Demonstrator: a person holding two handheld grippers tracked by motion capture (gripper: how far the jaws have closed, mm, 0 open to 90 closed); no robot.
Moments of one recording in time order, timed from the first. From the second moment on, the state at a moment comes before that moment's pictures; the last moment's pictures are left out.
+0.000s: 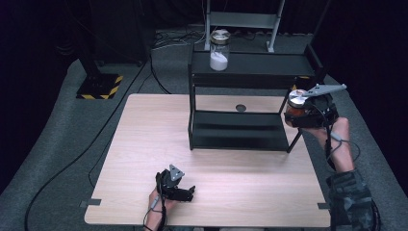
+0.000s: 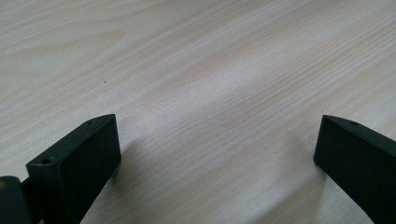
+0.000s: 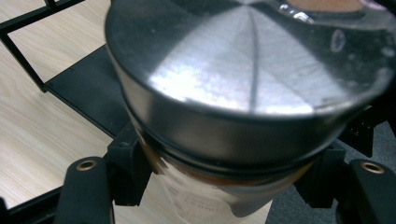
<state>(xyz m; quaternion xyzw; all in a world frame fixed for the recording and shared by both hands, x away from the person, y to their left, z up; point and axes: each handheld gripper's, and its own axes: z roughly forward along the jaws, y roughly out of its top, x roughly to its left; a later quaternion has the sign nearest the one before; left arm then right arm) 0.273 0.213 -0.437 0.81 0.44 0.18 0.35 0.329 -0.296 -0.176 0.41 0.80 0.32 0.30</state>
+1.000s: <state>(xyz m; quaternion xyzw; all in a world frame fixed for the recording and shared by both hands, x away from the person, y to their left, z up) 0.273 0.213 -0.437 0.81 0.44 0.18 0.35 0.354 -0.286 -0.144 0.41 0.80 0.31 0.31</state>
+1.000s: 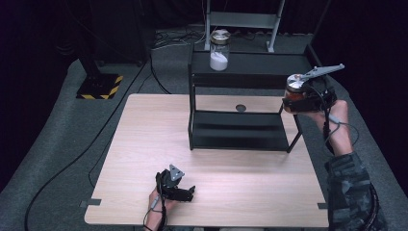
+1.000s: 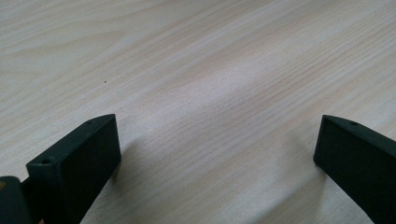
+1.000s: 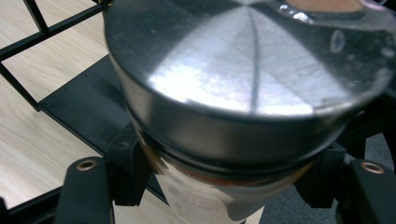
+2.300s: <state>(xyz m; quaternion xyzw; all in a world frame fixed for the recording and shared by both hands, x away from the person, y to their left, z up) 0.273 0.213 -0.437 0.81 0.44 0.18 0.35 0.376 -0.274 -0.097 0.42 0.79 0.31 0.32</state>
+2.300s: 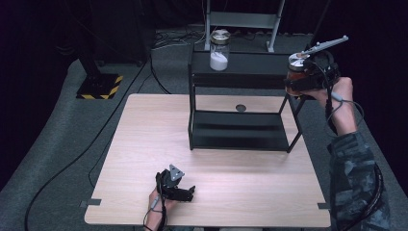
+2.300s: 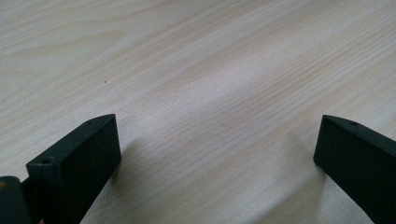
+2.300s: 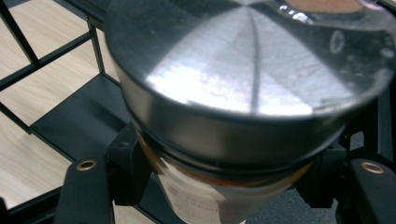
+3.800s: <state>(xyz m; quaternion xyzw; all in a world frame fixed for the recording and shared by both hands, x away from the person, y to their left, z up) 0.273 0.213 -0.437 0.81 0.44 0.18 0.34 0.426 -0.266 -0.087 0.46 0.75 0.34 0.32</state>
